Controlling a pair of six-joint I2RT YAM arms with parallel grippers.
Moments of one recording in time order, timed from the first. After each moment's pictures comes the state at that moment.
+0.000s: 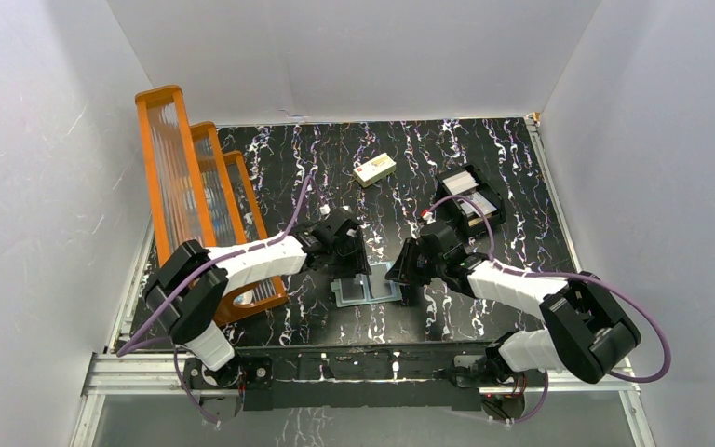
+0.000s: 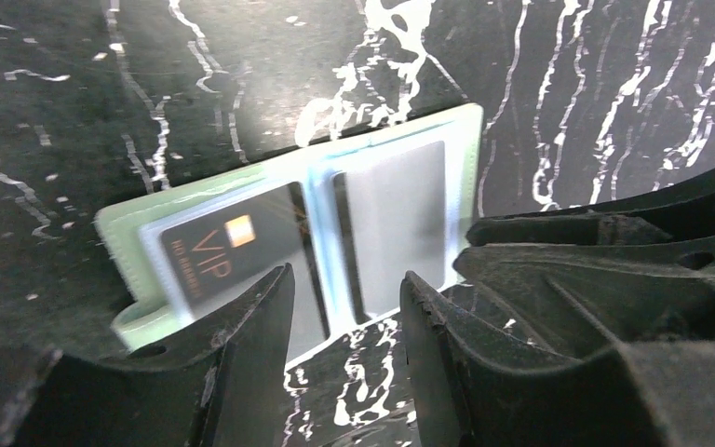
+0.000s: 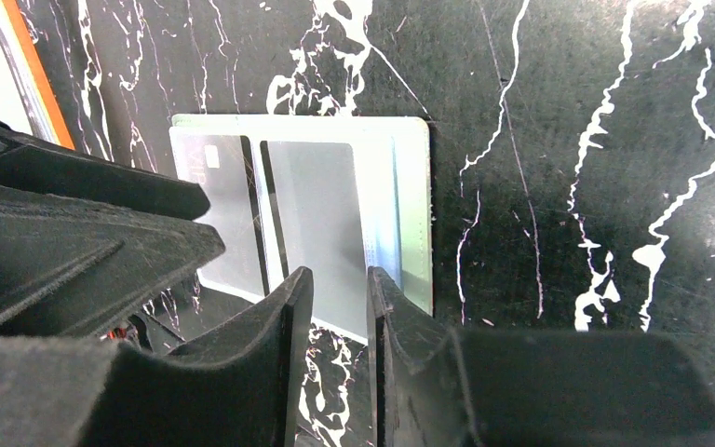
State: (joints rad) left arm -0.84 1.62 0.96 -0.32 0.03 -0.93; right arm 0.66 1.31 0.51 0.01 -0.22 0.83
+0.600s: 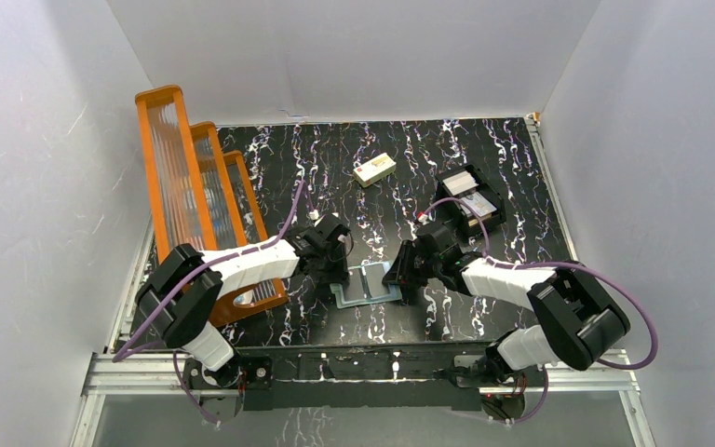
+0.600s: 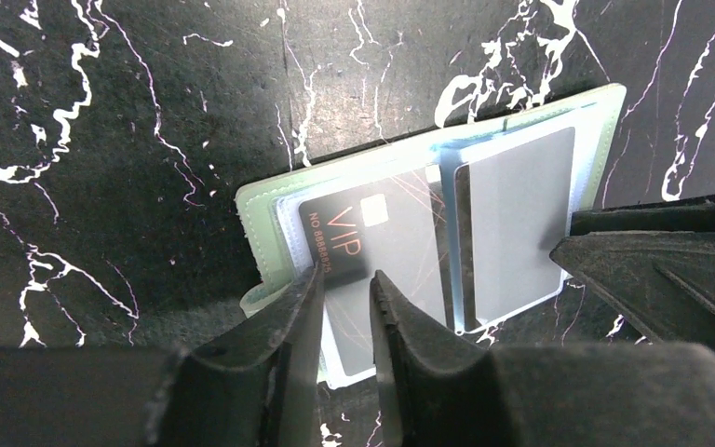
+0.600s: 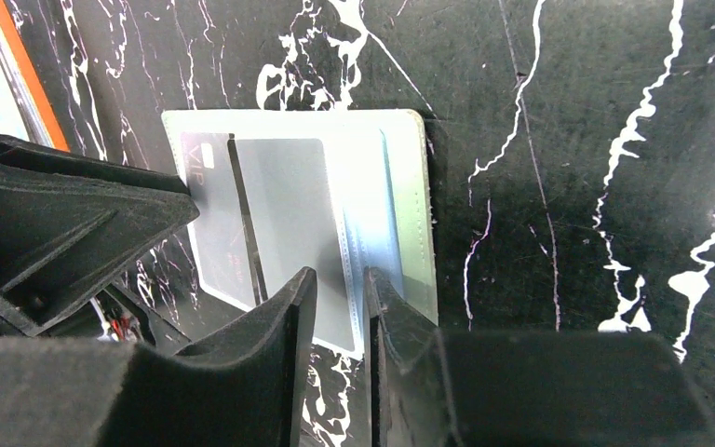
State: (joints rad) left arm -0.82 1.58 0.89 -0.40 -0.04 -0.84; right arm 0.66 1.39 0.52 0.05 -0.26 0.84
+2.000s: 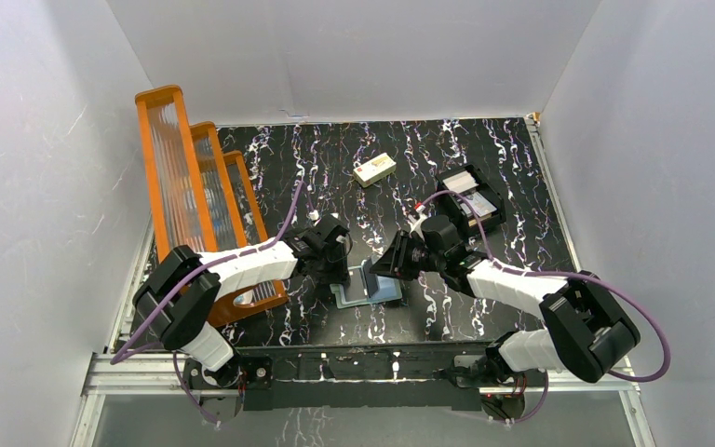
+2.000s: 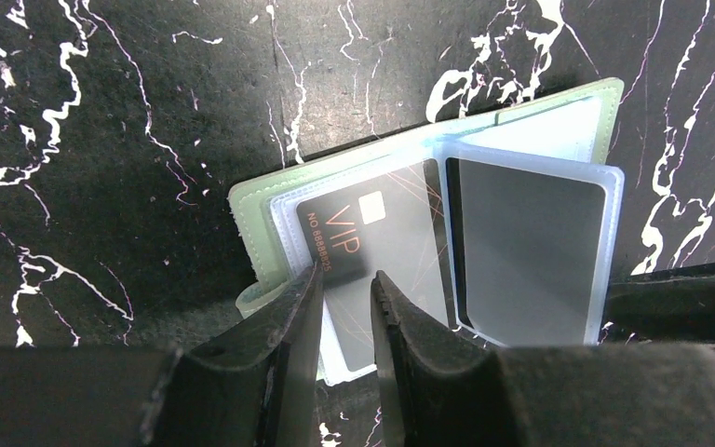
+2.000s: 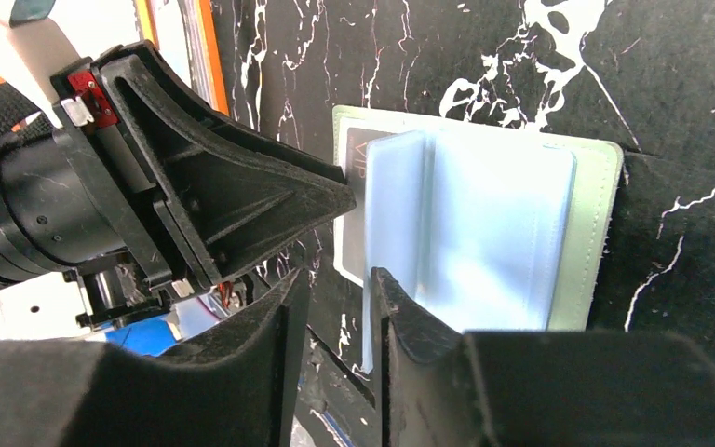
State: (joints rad) left arm -0.81 1.56 0.86 -0.37 -0.03 -0.83; right arm 0.66 1.31 0.52 0.17 -0.41 0.91
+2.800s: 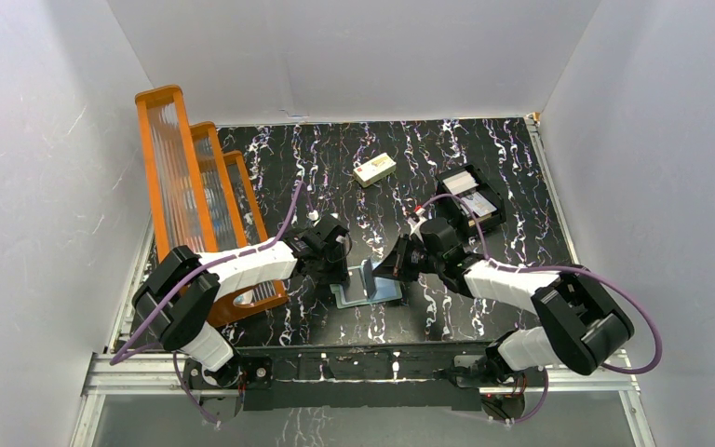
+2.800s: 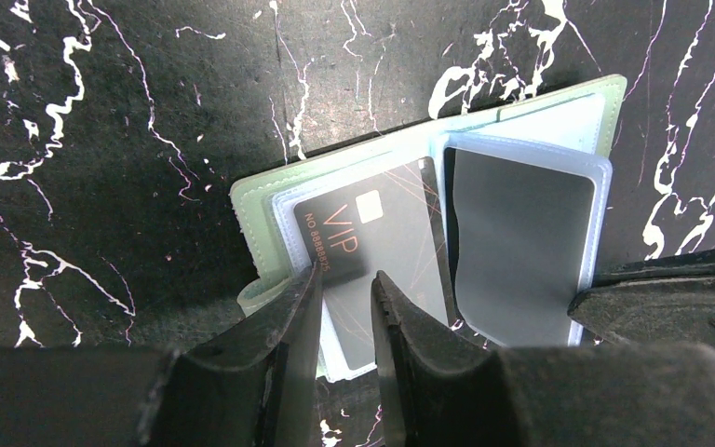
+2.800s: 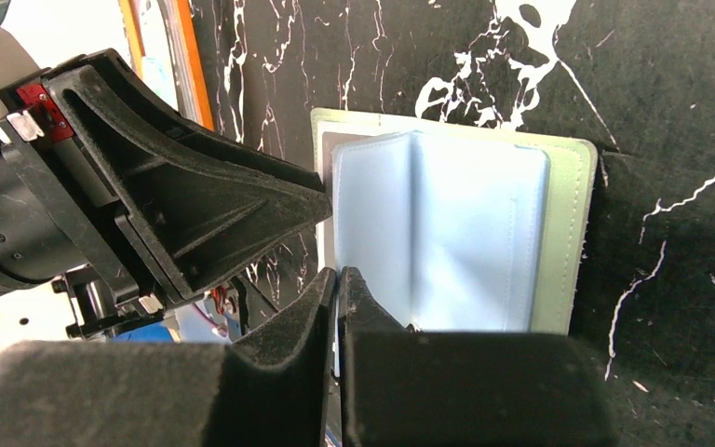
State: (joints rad) left arm -0.81 1.56 0.86 -0.38 -0.03 -0.83; right arm 0.66 1.36 0.51 0.21 -0.41 0.93
